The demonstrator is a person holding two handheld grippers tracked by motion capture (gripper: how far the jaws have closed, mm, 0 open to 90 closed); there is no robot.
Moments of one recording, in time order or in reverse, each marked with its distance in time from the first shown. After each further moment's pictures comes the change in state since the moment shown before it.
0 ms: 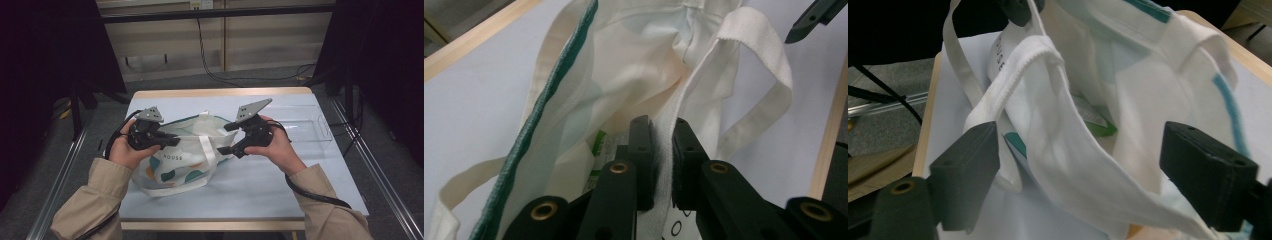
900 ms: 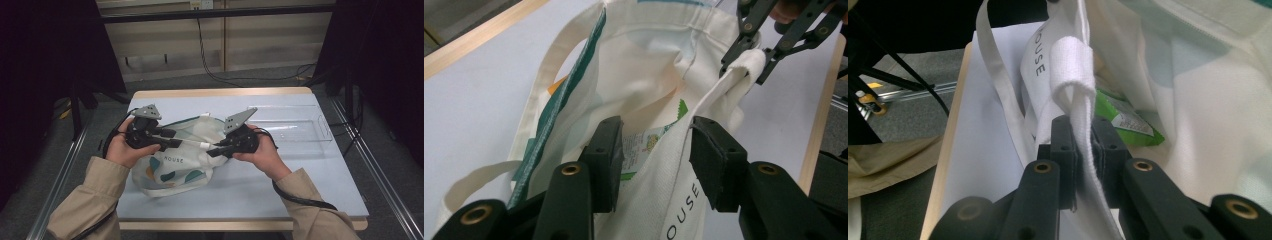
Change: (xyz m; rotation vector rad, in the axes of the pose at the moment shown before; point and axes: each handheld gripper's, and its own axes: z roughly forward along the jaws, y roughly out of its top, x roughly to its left) left arm 0.003 0.004 -0.009 -0.043 -0.019 -0.042; right arm 0.015 -0.003 0.029 0.016 0.105 -0.033
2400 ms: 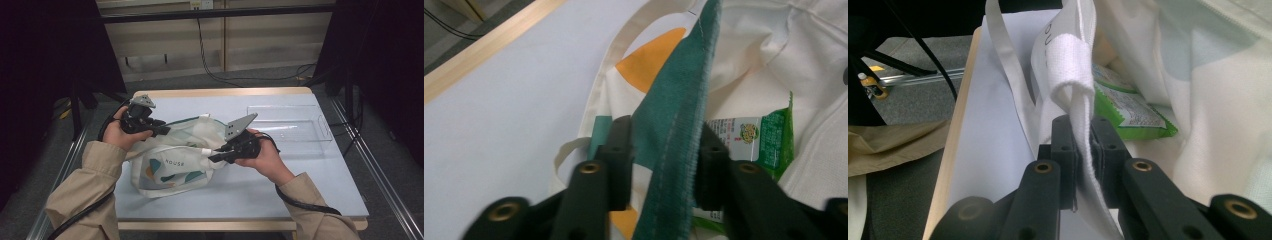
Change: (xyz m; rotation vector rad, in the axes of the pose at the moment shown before) left arm 0.048 -0.001 0.006 0.091 0.108 -0.023; right arm 0.010 -0.005 -0.001 0.028 0.015 -0.047
